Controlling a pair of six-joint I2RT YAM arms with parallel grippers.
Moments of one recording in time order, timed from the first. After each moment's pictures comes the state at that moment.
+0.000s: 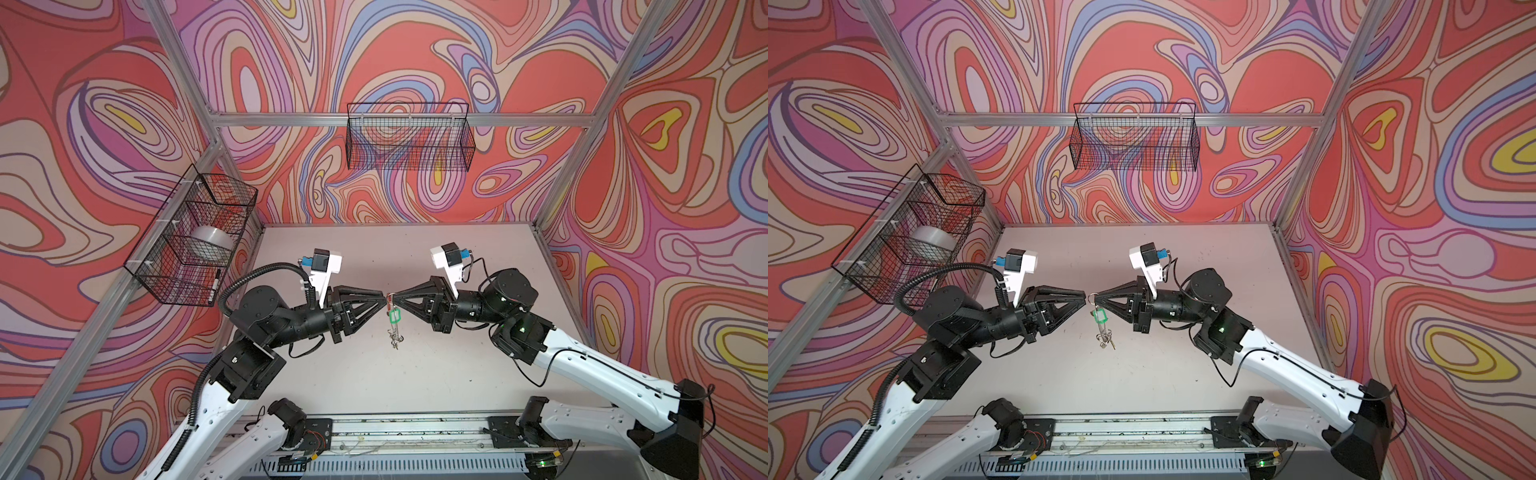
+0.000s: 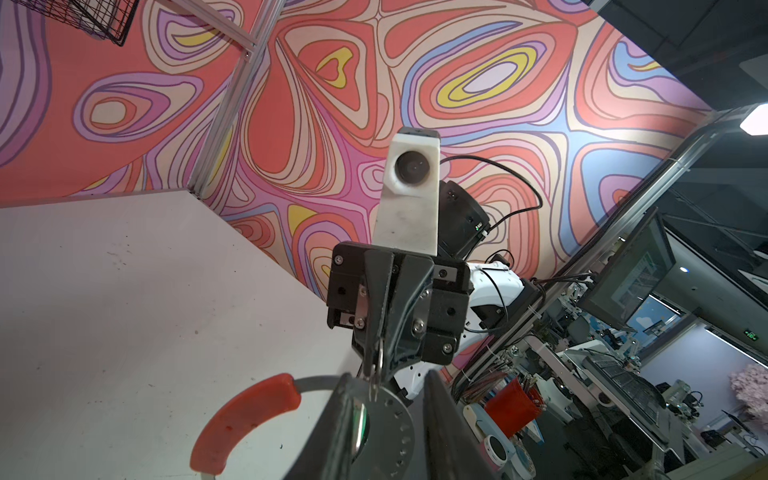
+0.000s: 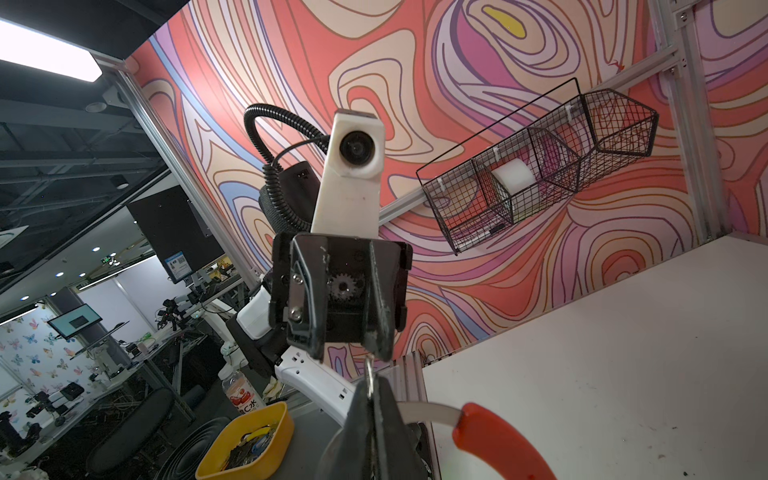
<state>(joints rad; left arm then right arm) -0.57 0.74 0.98 -0.14 0.72 -0.70 0.86 1.12 0.99 0.37 -0.67 0.62</state>
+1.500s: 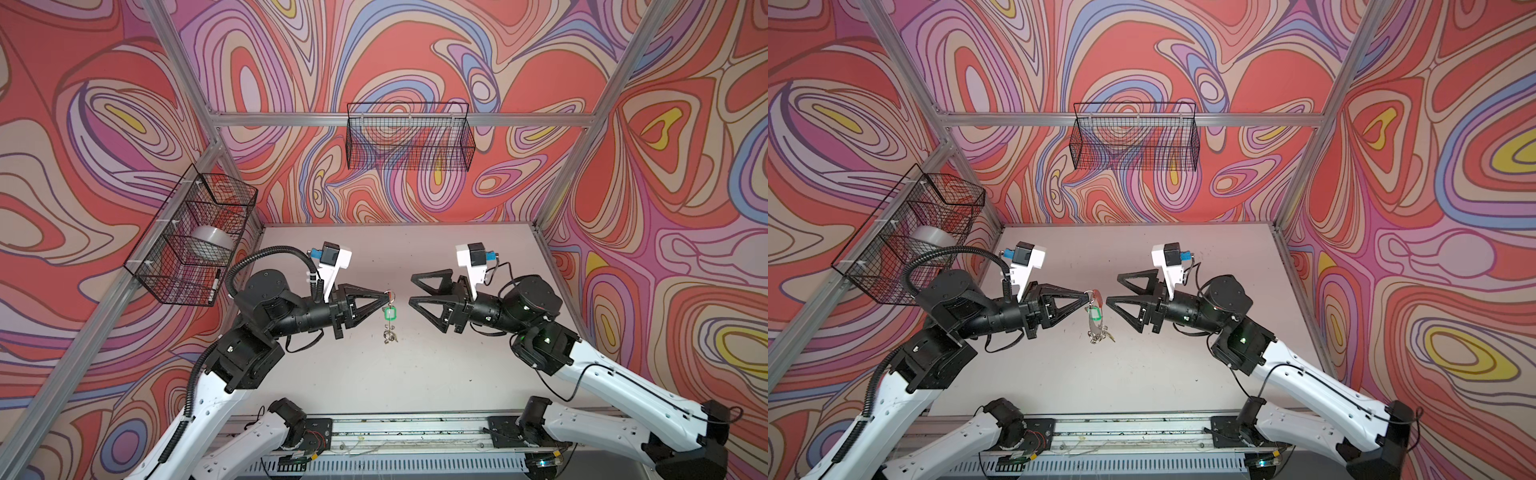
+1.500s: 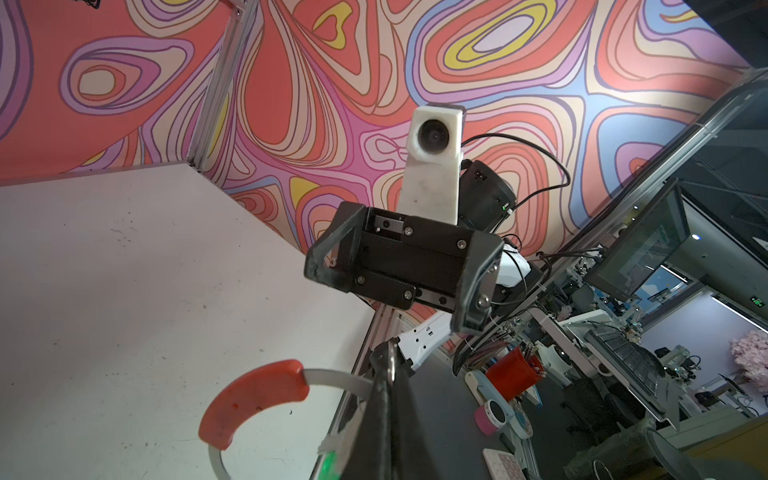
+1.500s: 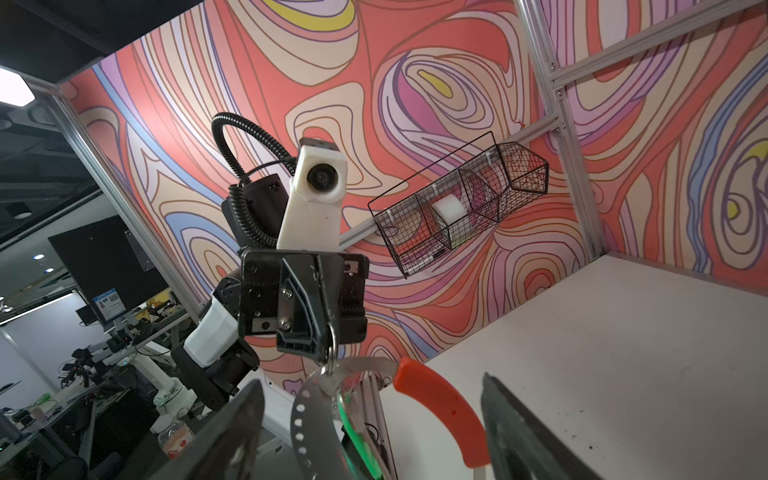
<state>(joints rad) -0.57 0.82 1.14 -0.36 0.77 -0.57 0.86 0.96 0.96 0.22 -0.45 0.56</state>
